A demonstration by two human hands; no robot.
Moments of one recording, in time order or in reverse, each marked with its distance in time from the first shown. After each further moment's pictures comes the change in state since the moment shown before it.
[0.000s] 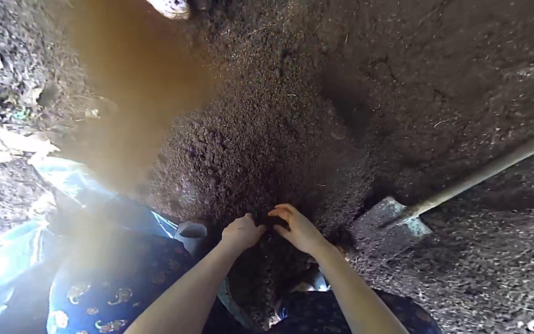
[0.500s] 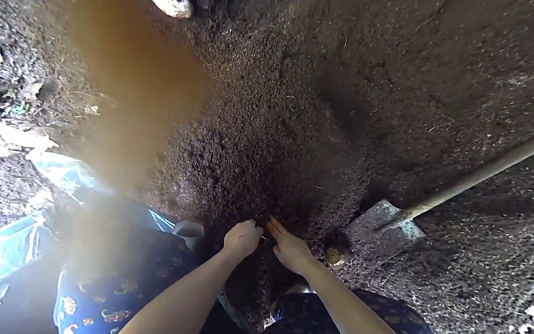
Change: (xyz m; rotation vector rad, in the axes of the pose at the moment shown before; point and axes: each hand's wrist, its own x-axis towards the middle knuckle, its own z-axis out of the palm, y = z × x) left_hand -0.005 0.007 0.019 -0.004 0.017 0.048; right_hand -0.022 -0.009 0.032 -0.165 -0.238 0.197
